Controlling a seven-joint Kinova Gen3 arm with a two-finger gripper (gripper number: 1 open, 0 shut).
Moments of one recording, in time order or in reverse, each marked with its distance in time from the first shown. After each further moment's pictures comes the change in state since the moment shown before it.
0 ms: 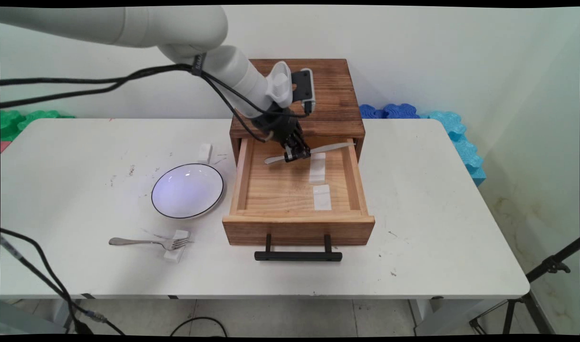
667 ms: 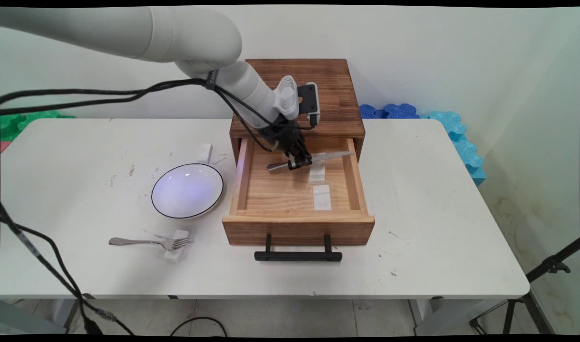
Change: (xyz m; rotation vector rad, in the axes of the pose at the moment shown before) arm -0.003 0.000 0.031 -0.004 -0.025 0.001
